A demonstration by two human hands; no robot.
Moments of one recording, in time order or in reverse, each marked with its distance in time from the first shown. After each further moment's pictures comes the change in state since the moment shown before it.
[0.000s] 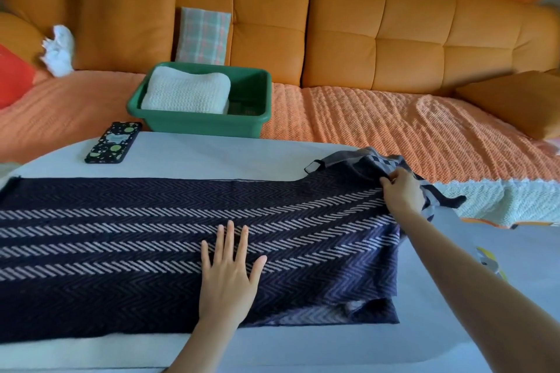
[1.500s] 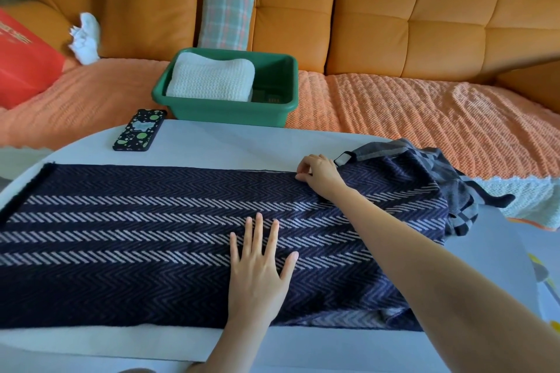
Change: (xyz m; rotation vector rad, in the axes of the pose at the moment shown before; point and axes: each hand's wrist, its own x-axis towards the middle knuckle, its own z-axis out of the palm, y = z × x) left_hand 0.000 0.002 -0.004 -0.056 0.017 -0.013; right_hand -0.039 -0.124 0.123 -0.036 -0.468 -0.692
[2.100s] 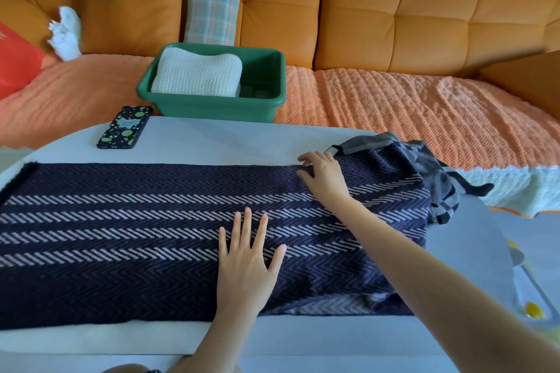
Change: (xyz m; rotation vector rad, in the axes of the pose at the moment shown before) left_hand 0.000 -0.003 0.004 -0.035 0.031 0.006; right_hand -0.046 -0.002 -0.014 0.030 0.193 0.033
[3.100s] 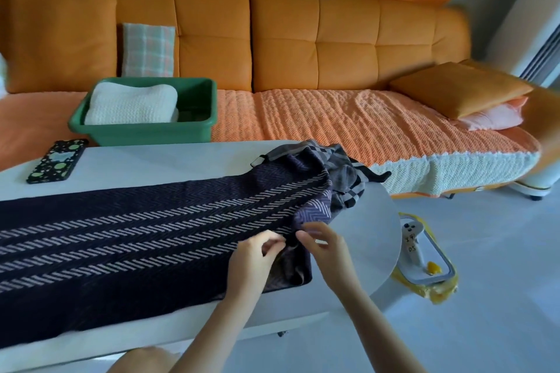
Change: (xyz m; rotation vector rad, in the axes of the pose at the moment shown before) left_hand -0.022 0.125 -0.034 -0.763 -0.028 0.130; right_hand -0.205 0.034 -0.087 0.663 0.173 0.426
